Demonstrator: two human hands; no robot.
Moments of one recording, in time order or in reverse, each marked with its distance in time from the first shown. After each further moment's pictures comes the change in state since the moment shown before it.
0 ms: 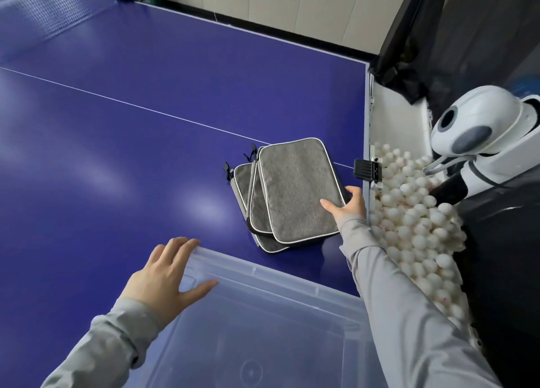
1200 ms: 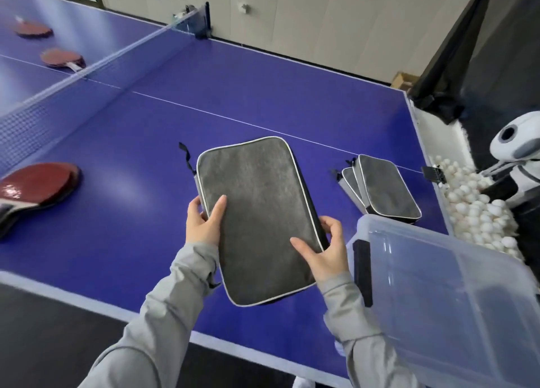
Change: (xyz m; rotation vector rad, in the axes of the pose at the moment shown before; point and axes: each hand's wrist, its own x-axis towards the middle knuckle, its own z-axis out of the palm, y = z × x) left_hand -0.068 -0.298 -0.122 -1.435 0.301 -0.521; right_hand -0.421 -0.234 0.211 0.343 -0.102 -0.222
